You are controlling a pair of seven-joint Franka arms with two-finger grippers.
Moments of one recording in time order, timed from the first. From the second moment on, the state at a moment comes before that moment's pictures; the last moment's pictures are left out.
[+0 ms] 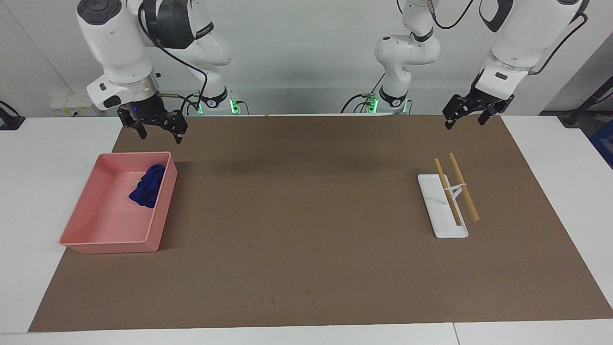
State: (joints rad) left arm -0.10 -0.02 -0.01 -1.58 0.01 1.50 -0.17; right arm -0.18 -0.08 0.26 -1.73 -0.05 1.64 0.24
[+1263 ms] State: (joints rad) left arm -0.10 -0.03 -0.01 -1.58 0.01 1.50 -0.17; right arm -0.14 -0.02 0.25 -1.54 -0.02 1.51 0.28
